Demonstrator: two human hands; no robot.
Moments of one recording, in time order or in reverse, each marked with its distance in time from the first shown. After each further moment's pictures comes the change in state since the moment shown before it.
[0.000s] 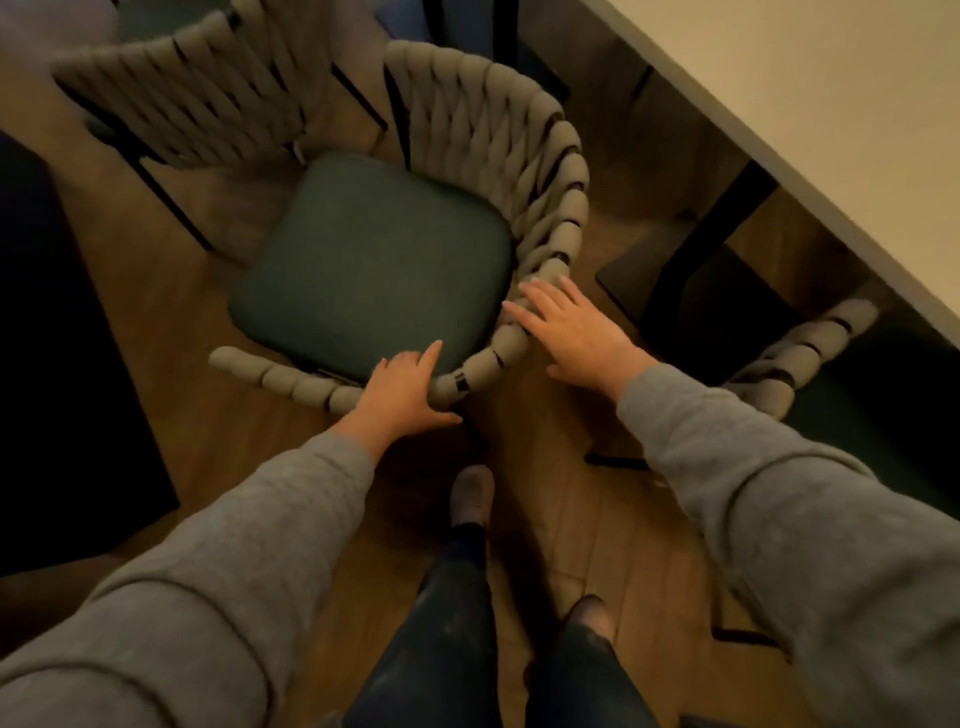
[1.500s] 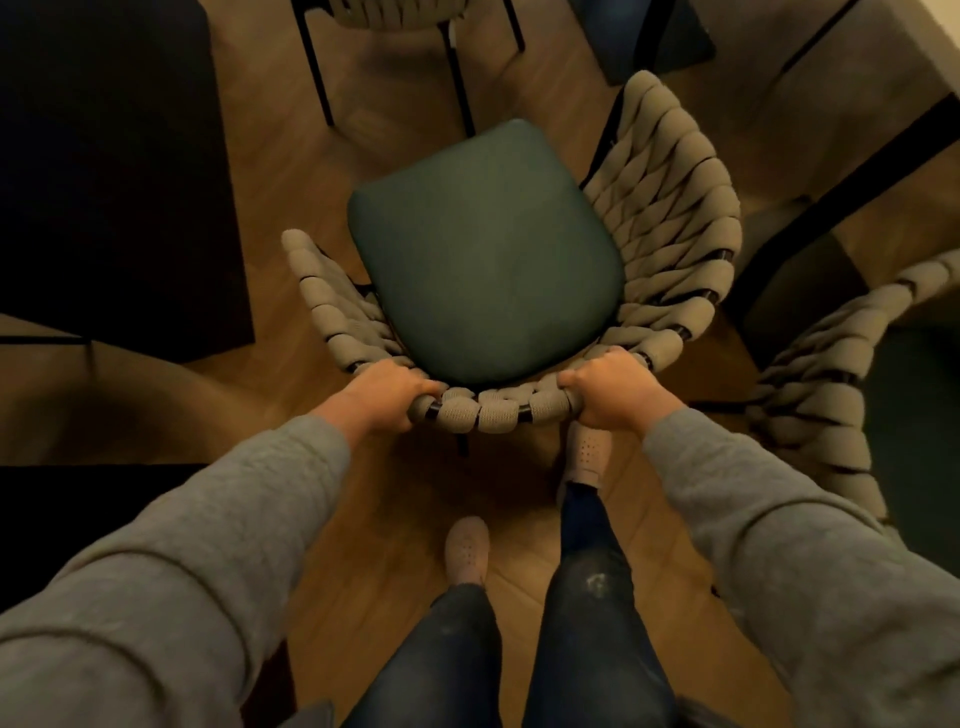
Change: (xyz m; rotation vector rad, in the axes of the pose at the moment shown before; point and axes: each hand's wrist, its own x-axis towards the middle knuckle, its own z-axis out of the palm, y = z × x) left_hand -0.256 -0.053 0.113 0.159 -0.153 0.103; right_hand -0.119 -0.200 0.066 -0.038 -0.210 -0.236
